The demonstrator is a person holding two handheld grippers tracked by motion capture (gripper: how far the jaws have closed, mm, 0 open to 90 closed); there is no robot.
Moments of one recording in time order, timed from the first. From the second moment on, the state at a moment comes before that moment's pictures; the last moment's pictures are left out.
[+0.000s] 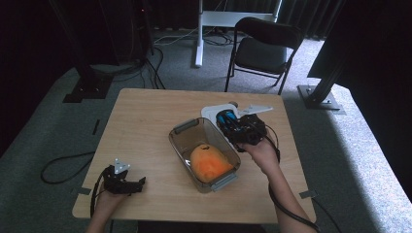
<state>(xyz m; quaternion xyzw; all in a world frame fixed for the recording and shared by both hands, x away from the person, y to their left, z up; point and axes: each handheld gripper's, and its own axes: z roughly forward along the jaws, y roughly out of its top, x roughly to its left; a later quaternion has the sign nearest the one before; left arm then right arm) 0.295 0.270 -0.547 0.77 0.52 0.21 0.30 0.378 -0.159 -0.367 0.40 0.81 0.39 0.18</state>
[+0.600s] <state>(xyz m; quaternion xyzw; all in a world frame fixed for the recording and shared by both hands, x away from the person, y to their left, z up) 0.295 0.270 -0.547 0.77 0.52 0.21 0.30 0.383 -0.111 -0.388 0.38 0.83 0.38 0.15</state>
